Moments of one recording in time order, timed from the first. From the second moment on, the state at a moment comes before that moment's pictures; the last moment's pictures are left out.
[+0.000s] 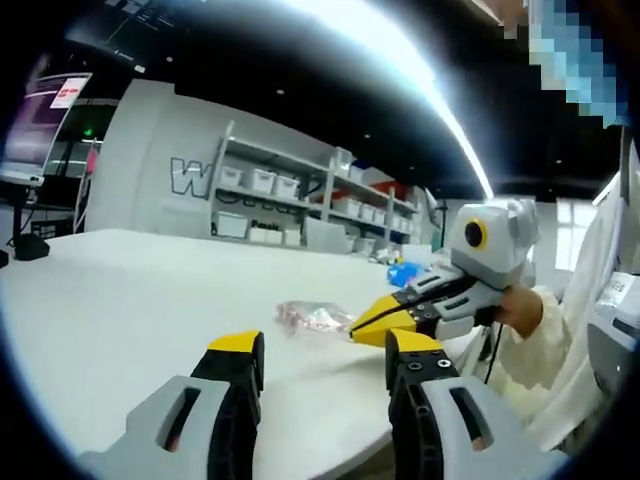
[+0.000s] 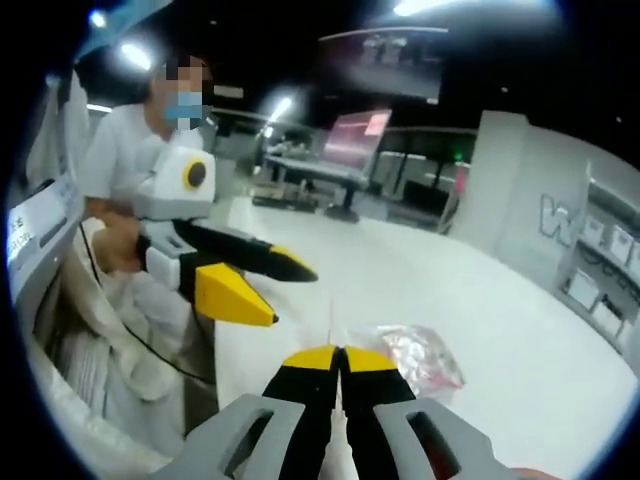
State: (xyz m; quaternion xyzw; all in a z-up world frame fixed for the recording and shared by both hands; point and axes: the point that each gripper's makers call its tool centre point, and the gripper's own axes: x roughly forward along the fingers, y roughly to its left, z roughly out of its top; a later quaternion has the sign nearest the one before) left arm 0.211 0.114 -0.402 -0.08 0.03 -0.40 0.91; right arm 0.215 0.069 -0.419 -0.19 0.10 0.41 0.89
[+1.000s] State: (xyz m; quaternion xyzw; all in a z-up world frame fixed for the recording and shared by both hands) left arm 0.218 0.094 -0.415 -0.25 0.14 -0.42 0.86; right arm 0.216 0.067 -0.416 -0.13 0.08 0.42 0.89
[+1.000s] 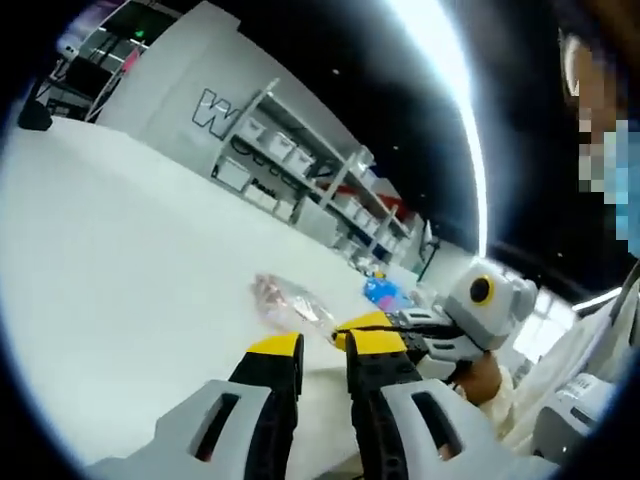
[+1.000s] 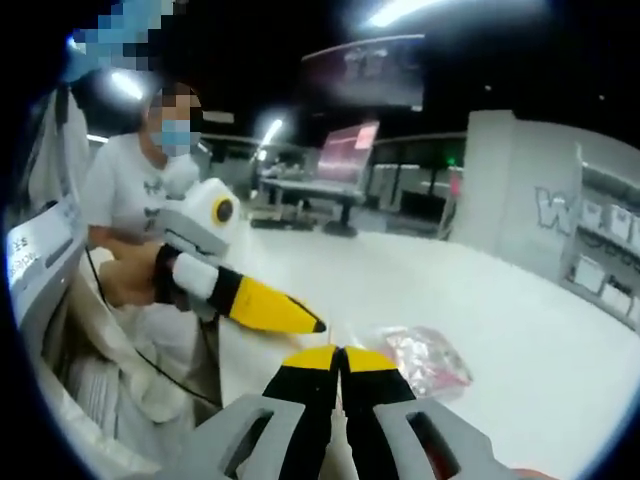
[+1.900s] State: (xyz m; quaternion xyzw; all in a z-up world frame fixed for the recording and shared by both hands) left arm 0.208 0.091 -0.419 -0.27 0.17 -0.42 0.85; right arm 0.212 0.069 -0.414 -0.10 0.06 0.43 0.90
